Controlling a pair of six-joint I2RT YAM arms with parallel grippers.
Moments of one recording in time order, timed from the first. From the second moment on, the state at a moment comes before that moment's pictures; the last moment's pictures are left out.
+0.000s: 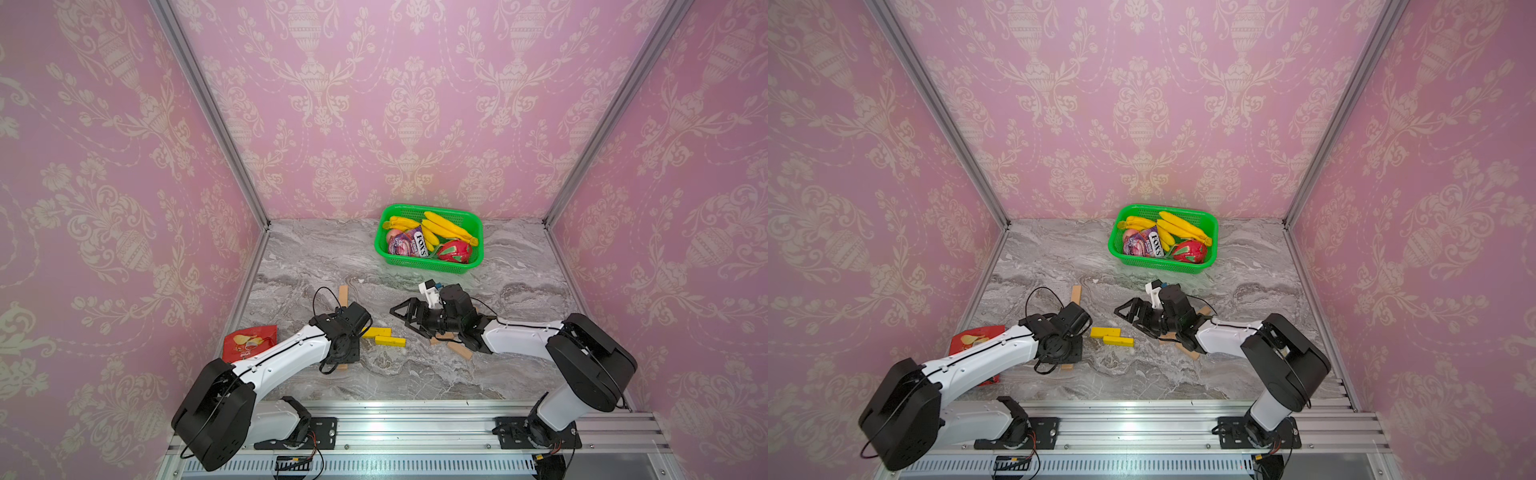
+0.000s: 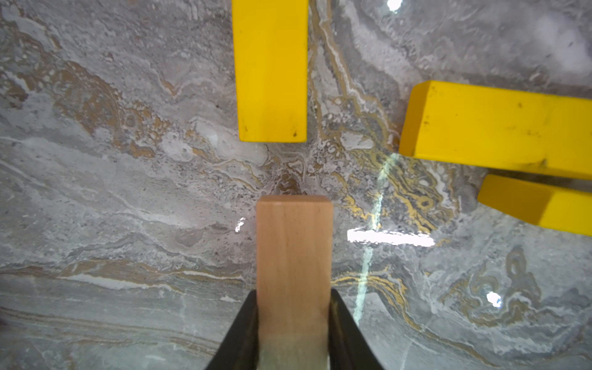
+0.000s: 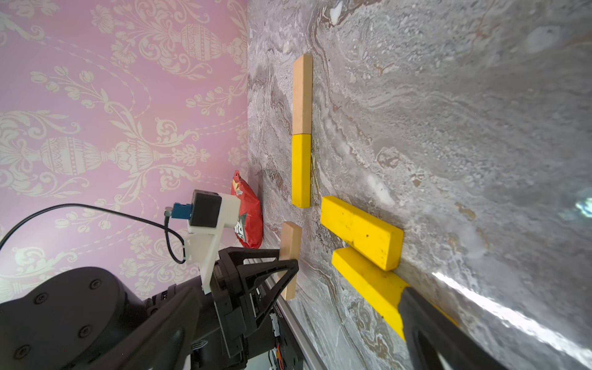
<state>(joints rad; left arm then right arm) -0.62 1.27 0.69 -0.83 -0.16 -0.70 0.75 1.63 0.71 0.46 -0.49 1.14</state>
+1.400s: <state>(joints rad) -0.53 1.34 0.67 -0.77 -0.14 -0.63 0.81 1.70 0.77 0.48 -0.54 1.16</state>
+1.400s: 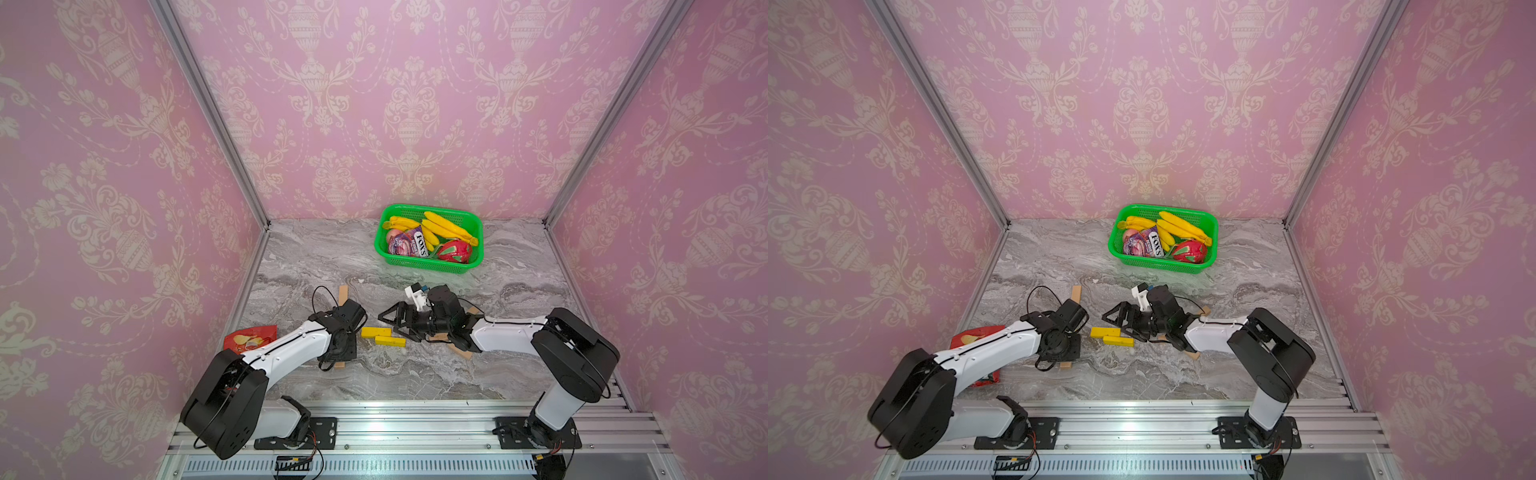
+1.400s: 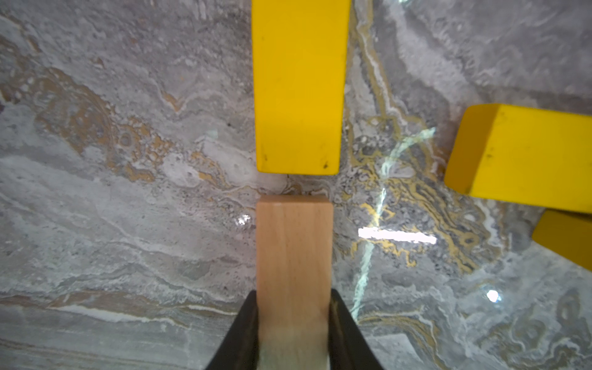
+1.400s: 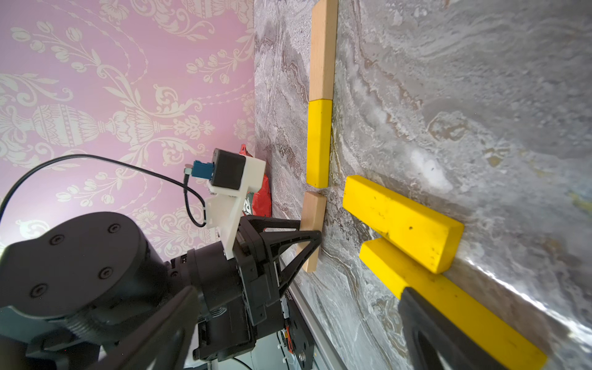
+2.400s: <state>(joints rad) -0.50 1.40 0.69 -0.77 -0.13 -0.59 0.81 1.70 0.77 0.46 -0.54 1.16</state>
